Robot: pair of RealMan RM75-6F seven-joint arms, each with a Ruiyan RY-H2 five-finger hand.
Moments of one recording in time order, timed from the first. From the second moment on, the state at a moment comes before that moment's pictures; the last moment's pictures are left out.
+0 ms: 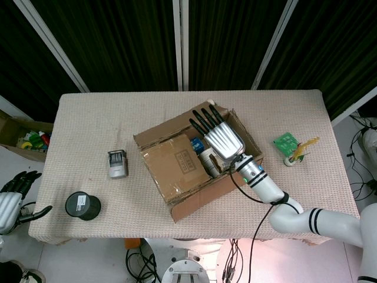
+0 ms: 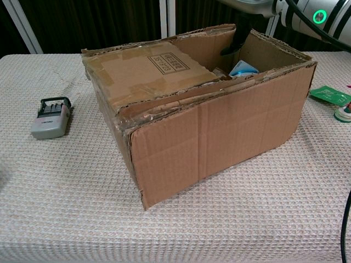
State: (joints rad) left arm -0.06 -1.09 0.05 -1.41 1.57 1.46 -0.25; right arm 0.95 -1.44 0.19 -1.51 -1.26 1.03 -0.65
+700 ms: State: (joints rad) left arm -0.06 -1.10 0.05 -1.40 1.57 1.47 -0.26; right arm 0.94 -1.63 0.21 -1.37 -1.34 1.07 -0.42
